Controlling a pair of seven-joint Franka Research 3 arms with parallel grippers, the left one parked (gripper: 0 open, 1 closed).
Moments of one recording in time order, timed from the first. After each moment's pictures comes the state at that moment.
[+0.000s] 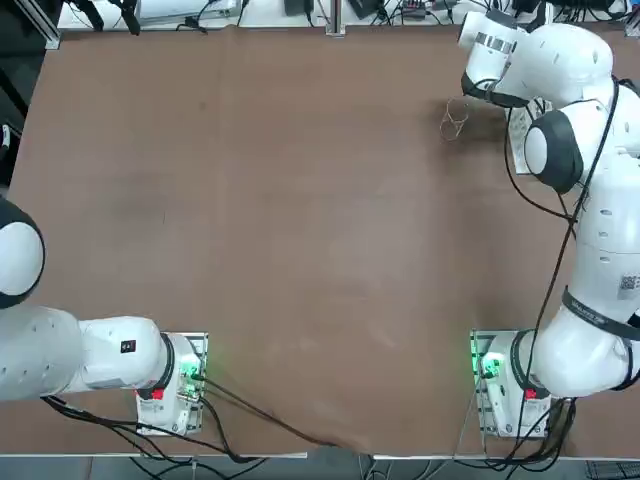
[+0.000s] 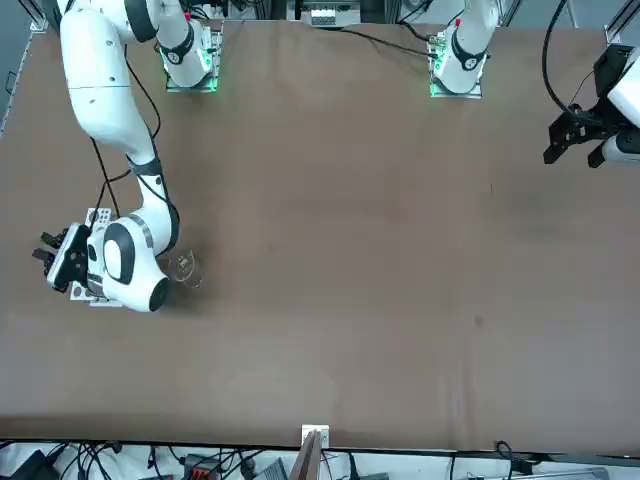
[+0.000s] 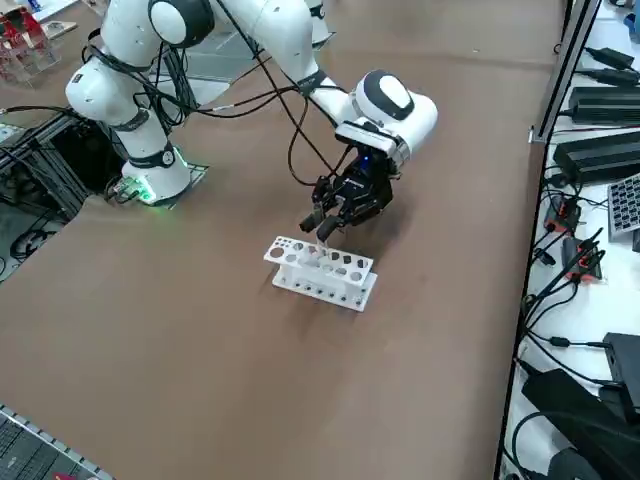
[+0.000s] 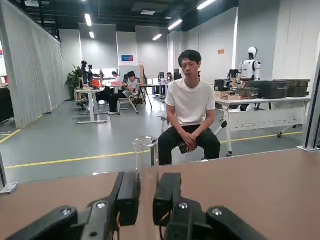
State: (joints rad) arm 0.22 0.85 -0.13 -1.39 -1.16 1.38 2.32
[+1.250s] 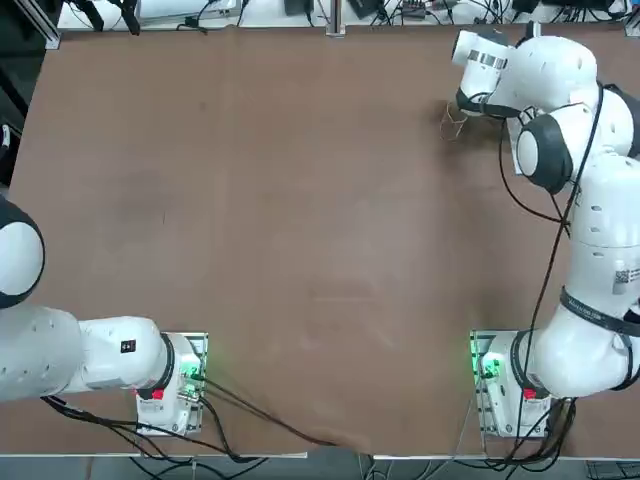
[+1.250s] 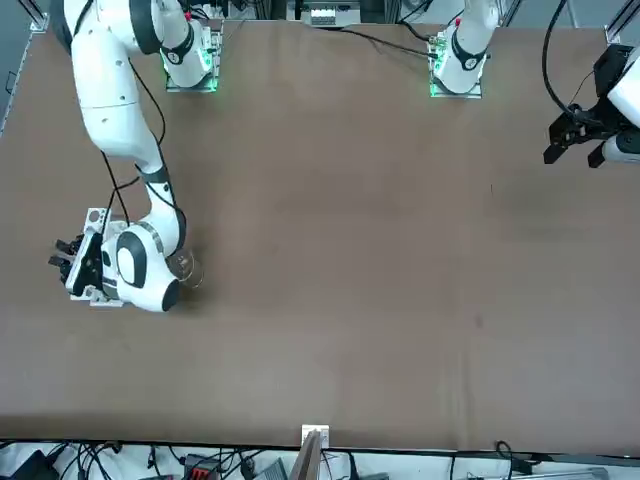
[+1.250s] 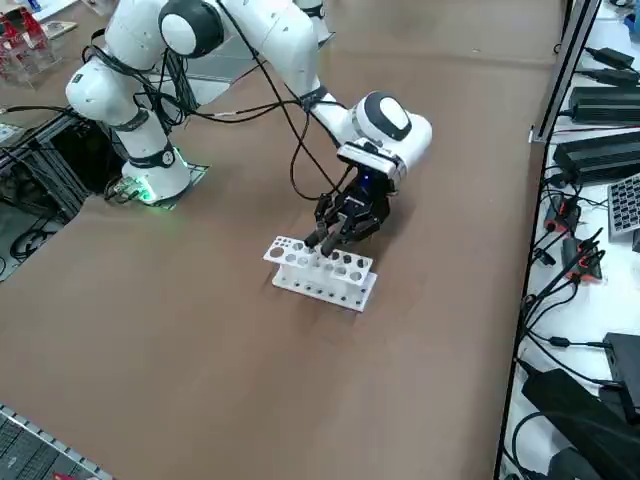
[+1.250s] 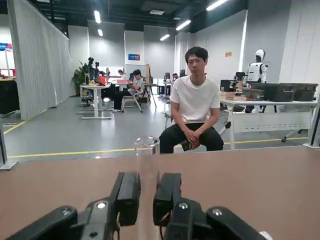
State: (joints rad) arm 0.22 0.92 -0.12 -1.39 -1.16 1.41 2.34
